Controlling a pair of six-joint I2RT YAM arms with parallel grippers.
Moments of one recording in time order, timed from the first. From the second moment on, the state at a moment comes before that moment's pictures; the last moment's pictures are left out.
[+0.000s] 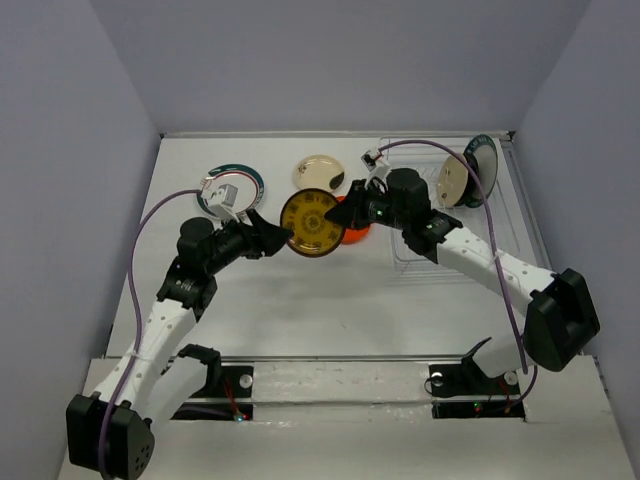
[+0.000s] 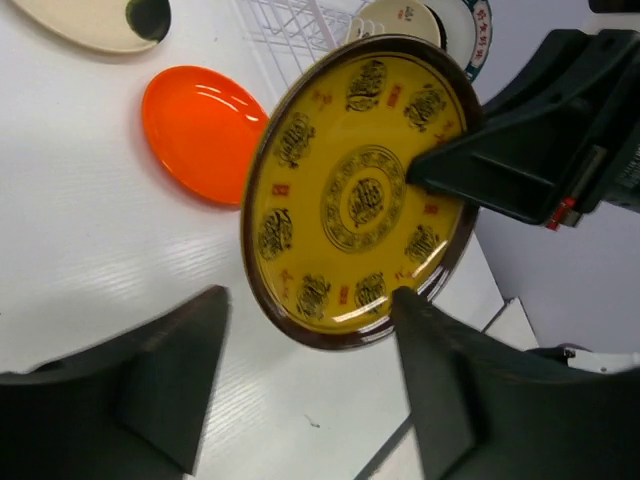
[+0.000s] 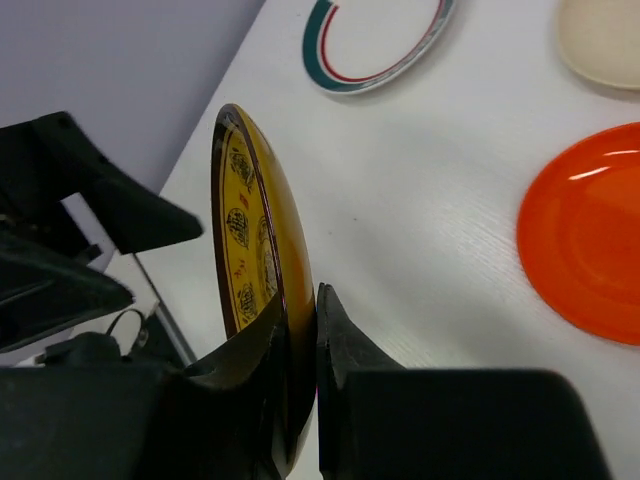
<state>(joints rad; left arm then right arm) -0.26 0.83 0.56 0.07 0.46 -0.66 0.64 1.44 1.07 0.10 -0.35 0.57</state>
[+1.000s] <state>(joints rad) -0.38 0.74 0.70 -0.24 0.29 -0.39 0.22 1.75 1.45 -0.18 0.70 -0.20</state>
